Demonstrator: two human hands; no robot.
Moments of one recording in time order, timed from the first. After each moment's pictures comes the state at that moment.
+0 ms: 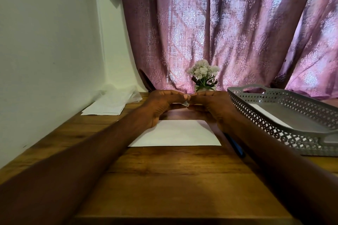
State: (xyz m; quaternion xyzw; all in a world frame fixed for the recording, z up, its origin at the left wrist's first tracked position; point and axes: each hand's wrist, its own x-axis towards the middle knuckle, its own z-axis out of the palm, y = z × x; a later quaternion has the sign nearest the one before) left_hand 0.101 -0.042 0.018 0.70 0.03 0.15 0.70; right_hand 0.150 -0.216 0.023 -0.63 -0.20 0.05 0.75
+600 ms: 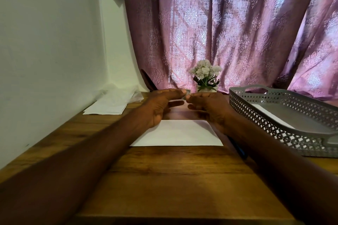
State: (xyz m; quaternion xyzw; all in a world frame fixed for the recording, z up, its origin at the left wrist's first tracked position) left_hand 0.100 -0.041 0.022 0.64 0.06 0.13 0.75; right_hand 0.155 -0.207 0.017 -0.68 -0.21 0.08 0.70
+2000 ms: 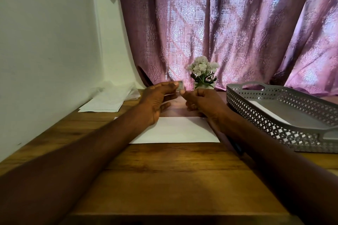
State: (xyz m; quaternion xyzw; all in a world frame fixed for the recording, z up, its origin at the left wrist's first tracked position) left_hand 0.103 -0.046 0.019 0.61 0.07 0.20 0.77; right_hand 0.145 -0.206 0.020 -0.75 -0.25 0.02 0.61
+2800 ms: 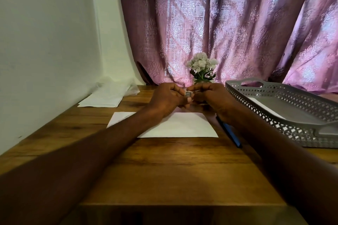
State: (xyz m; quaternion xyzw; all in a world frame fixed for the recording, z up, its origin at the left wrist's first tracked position) left_hand 0.088 -0.068 0.011 0.76 -0.01 0.23 0.61; right_hand 0.166 -0.224 0.021 -0.74 -0.26 0.04 0.62
